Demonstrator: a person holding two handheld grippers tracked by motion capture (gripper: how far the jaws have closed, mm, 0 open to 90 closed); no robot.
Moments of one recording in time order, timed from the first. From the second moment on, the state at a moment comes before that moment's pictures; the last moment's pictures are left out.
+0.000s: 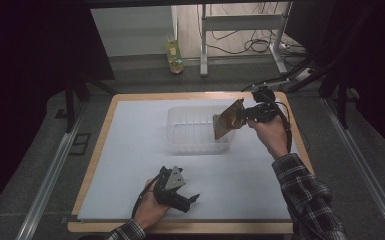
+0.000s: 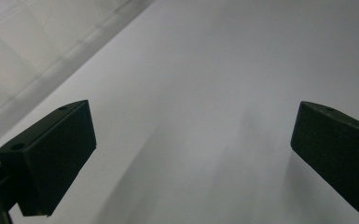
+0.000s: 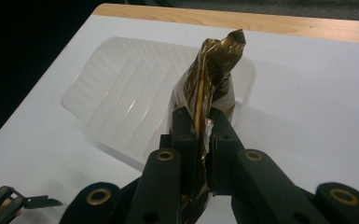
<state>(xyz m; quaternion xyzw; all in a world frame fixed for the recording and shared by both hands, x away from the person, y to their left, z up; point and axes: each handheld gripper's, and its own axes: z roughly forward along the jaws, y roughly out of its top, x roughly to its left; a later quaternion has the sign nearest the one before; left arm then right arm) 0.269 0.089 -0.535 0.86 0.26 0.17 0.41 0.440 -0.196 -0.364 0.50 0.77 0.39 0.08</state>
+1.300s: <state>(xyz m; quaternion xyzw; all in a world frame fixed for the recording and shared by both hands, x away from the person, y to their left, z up) 0.268 0.091 -0.533 0.85 0.26 0.17 0.43 0.491 -0.163 -0.398 0.52 0.75 0.42 0.04</state>
